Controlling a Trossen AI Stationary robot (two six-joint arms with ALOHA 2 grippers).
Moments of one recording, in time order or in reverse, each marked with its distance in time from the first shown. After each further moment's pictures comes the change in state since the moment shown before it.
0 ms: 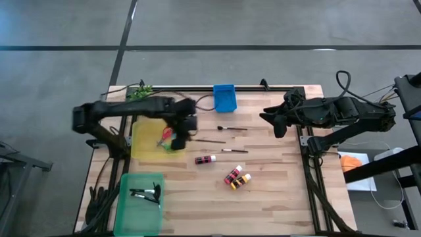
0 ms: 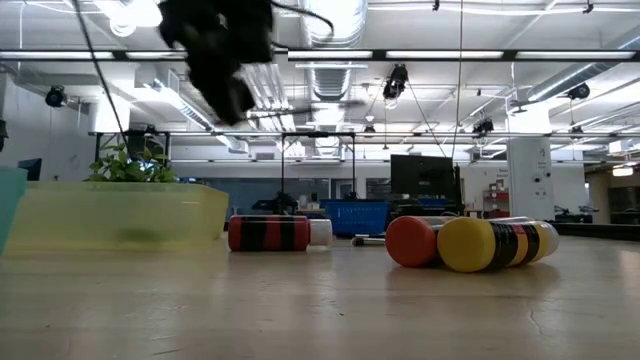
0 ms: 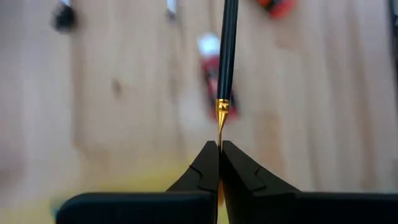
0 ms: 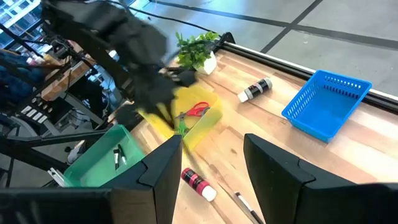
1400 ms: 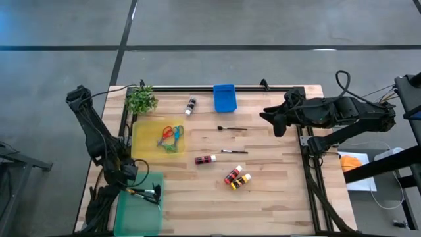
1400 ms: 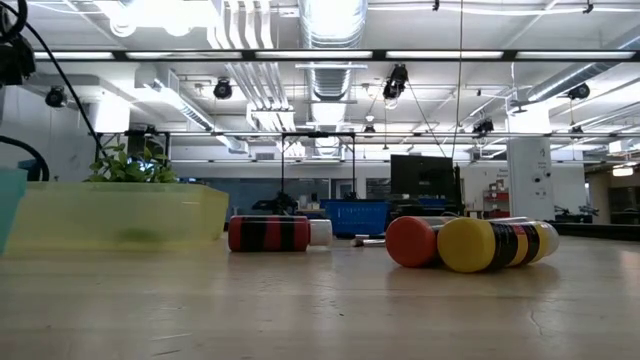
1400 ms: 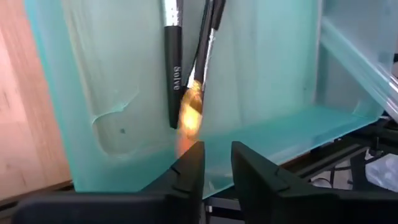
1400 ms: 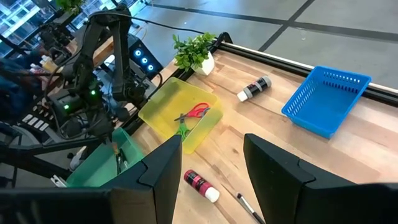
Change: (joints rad) left arm -1.246 -0.806 -0.770 0.105 -0.124 -1.202; right arm -0.001 0.001 -0.002 0.000 0.011 0.046
